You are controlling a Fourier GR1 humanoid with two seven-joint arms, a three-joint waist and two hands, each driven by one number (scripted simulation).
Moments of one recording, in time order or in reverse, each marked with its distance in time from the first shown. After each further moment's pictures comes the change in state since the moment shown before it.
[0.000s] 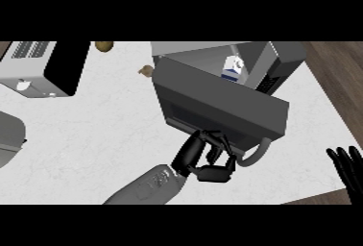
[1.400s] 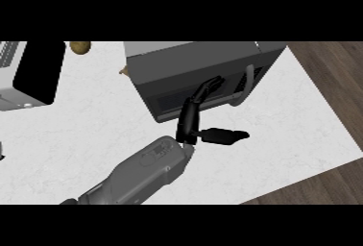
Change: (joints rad) left arm -0.209 -0.006 0.069 0.063 0.384 0.303 -0.023; right arm -0.241 -0.247 -0.231 -0.121 0.134 -0.101 0.065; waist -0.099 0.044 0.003
